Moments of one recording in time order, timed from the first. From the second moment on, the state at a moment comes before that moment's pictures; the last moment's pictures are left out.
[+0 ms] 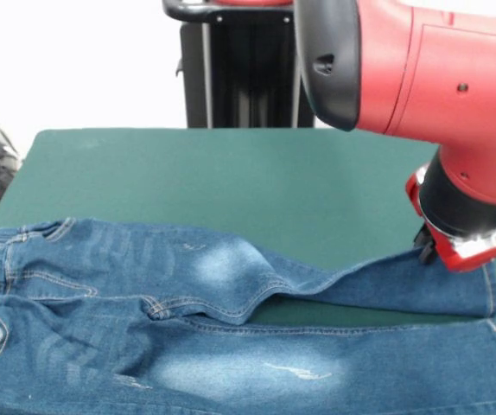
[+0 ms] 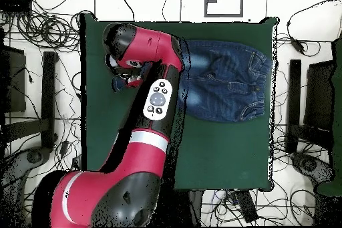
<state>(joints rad) 0.18 0.02 -0.50 0.71 0.53 1.37 2.83</state>
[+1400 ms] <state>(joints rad) 0.17 0.09 -0.56 0.60 0.53 1.37 2.84</state>
